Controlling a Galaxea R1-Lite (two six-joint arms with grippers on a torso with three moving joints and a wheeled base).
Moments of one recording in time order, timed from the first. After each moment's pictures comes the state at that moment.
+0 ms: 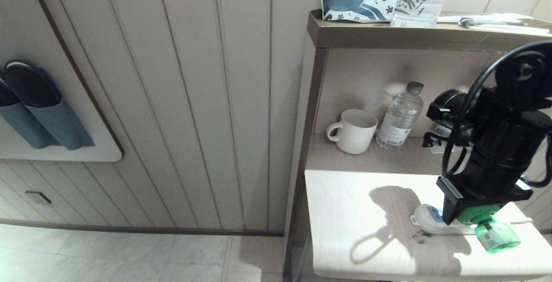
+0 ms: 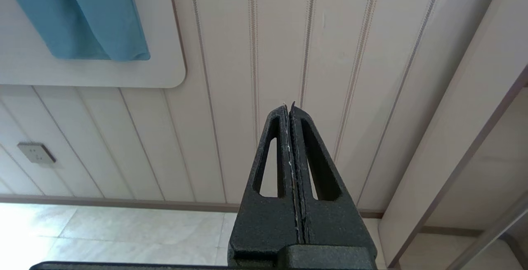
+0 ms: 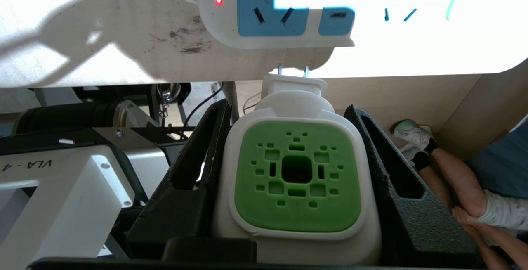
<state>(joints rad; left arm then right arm) 0.00 0.00 0.00 -0.11 -0.01 0.01 0.16 1.82 -1.62 1.31 -0.13 0.23</state>
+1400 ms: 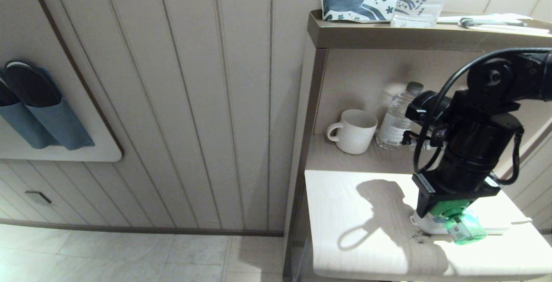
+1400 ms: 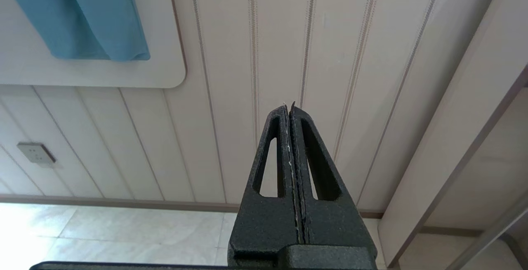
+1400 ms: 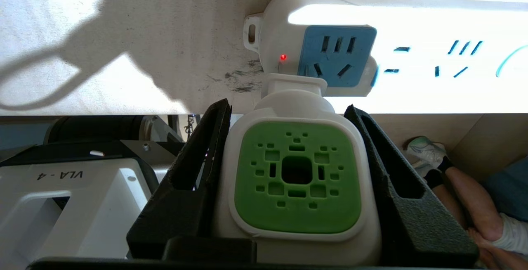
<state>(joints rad) 0.00 0.00 0.00 -0.11 -0.01 0.01 0.21 1.88 -1.66 1.24 -0.08 0.26</state>
